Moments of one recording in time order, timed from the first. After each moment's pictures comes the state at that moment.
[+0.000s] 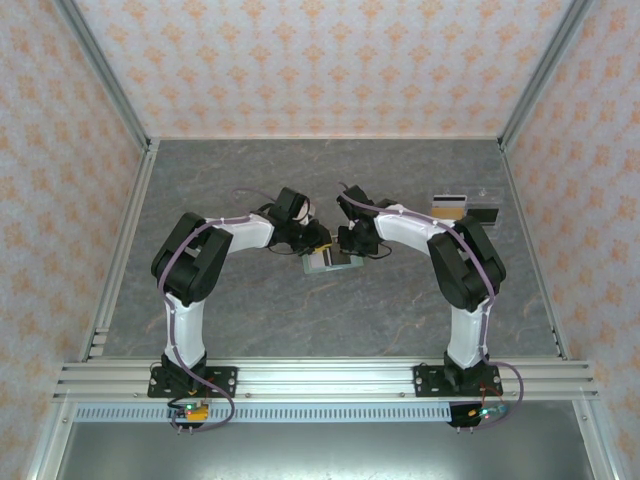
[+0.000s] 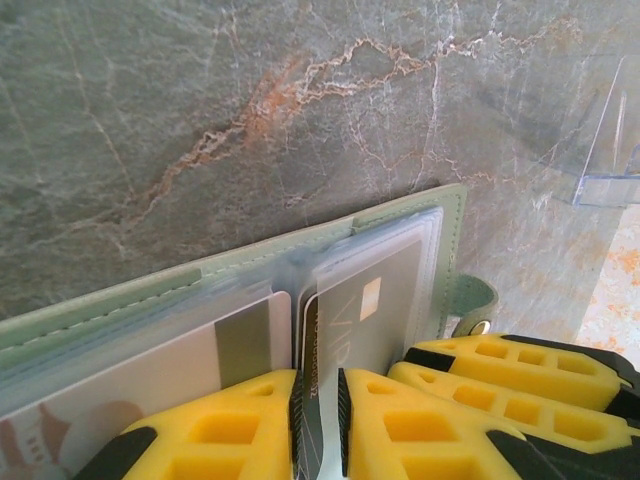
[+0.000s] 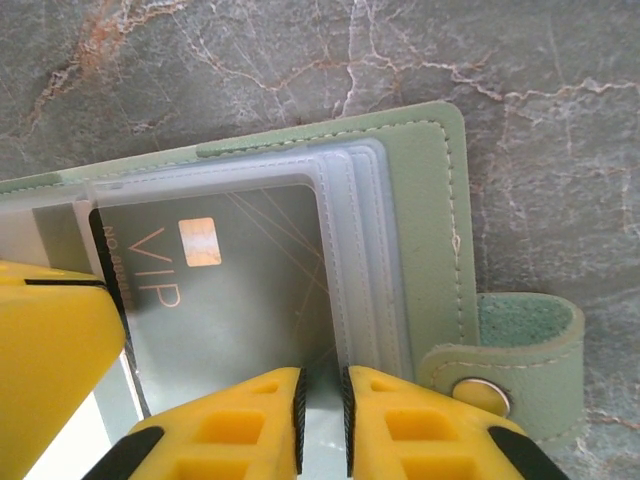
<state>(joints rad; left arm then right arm) -0.45 1.99 1.17 -0.12 0.54 -0.91 0.58 1.92 1.28 -0.62 -0.11 0.60</state>
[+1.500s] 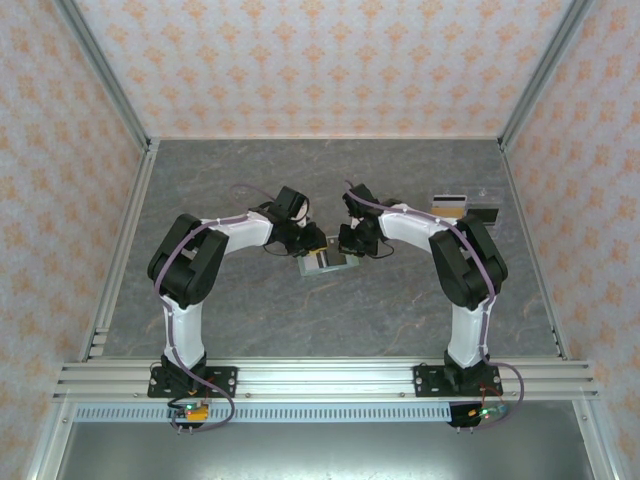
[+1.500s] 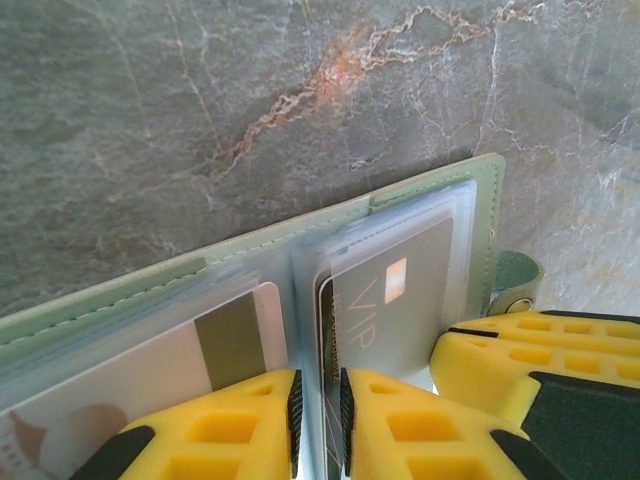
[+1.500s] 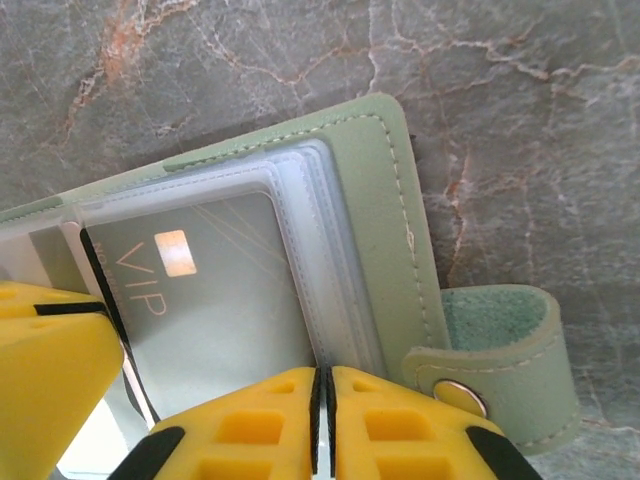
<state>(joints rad) -0.45 1.96 1.19 -0.28 0.47 -0.80 0.54 1.92 1.26 -0.57 -0.24 0.65</state>
